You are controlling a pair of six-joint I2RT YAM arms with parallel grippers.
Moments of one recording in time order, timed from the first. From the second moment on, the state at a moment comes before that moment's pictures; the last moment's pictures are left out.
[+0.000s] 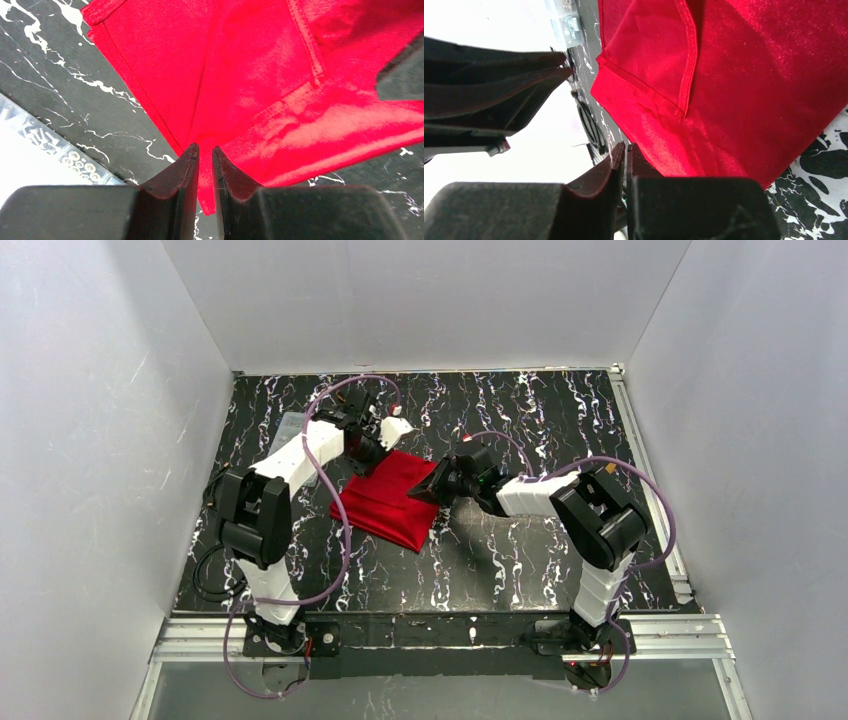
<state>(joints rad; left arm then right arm) -0.39 1.80 1.41 -0.80 0.15 0.56 0.70 1.83 0.92 0.35 -0.35 1.30</state>
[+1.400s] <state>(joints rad) -0.39 1.97 1.36 -0.63 0.09 0.53 0.62 2.08 1.19 0.24 -0.43 1.07</state>
